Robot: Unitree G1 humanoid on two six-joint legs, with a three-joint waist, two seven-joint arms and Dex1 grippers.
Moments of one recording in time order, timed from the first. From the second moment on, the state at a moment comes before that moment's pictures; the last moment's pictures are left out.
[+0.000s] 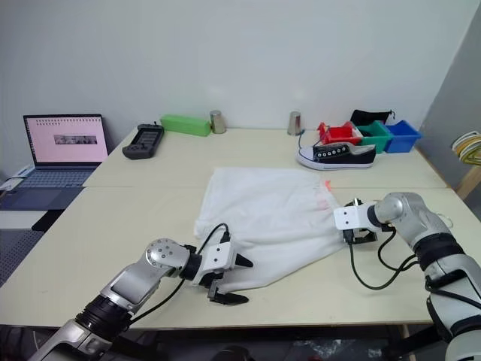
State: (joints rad) left arm -0.35 0.63 -0.44 0.07 -0.07 0.16 -1.21; right arm -0.82 -0.76 0.50 0.78 -0.41 -0.33 1.02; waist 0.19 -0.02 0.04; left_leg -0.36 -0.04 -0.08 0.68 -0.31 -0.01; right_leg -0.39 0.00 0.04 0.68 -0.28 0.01
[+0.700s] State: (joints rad) left arm -0.34 0.67 -0.42 0.09 -0.07 0.14 -1.21; right arm -0.92 -0.67 0.51 1.04 -0.47 -0.47 1.04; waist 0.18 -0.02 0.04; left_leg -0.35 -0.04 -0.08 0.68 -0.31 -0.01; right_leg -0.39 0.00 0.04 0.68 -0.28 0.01
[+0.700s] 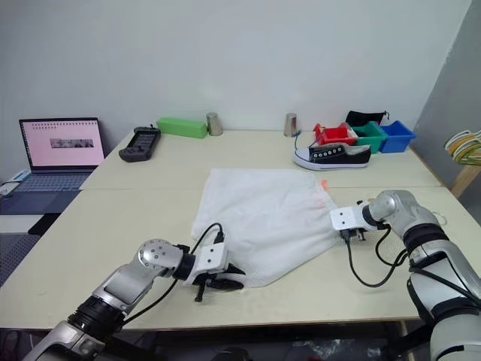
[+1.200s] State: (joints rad) left arm -0.41 0.71 -0.40 0.22 -0.06 0.06 -1.21; right arm -0.76 -0.70 0.40 0.73 -0.29 -0.26 1.23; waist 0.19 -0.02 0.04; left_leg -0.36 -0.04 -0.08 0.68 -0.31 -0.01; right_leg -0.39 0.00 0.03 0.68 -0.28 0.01
